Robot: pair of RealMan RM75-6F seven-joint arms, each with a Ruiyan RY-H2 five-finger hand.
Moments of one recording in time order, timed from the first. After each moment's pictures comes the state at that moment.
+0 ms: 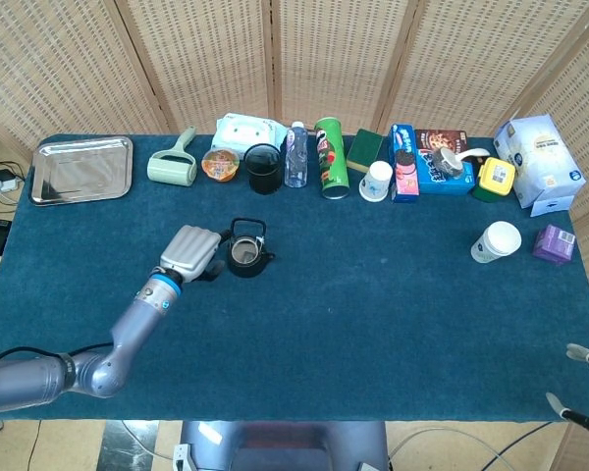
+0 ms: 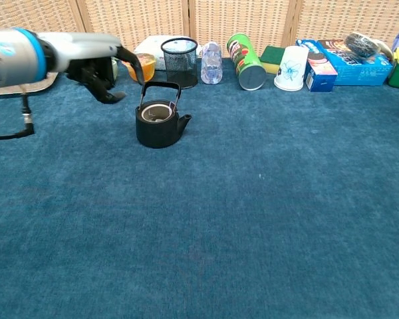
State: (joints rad) left arm -0.99 -1.36 -0.10 -1.65 0.76 0.95 0.42; right arm -0.13 -1.21 0.06 -1.40 -1.41 1.49 0.28
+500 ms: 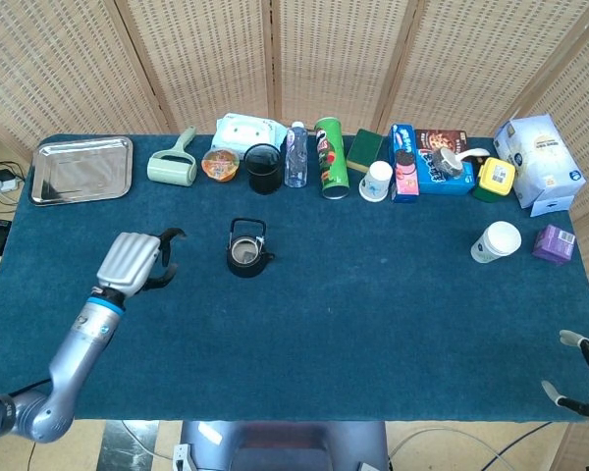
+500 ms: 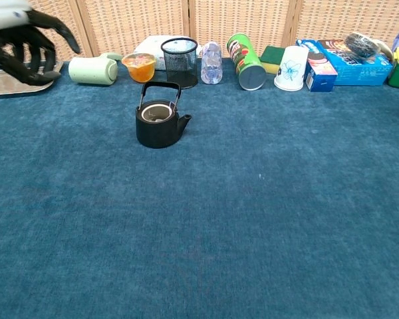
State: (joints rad) left arm -0.72 -1.24 -0.05 -1.79 1.05 1.23 0.24; right arm -0.08 -1.17 0.07 -1.46 -1.43 1.48 0.20
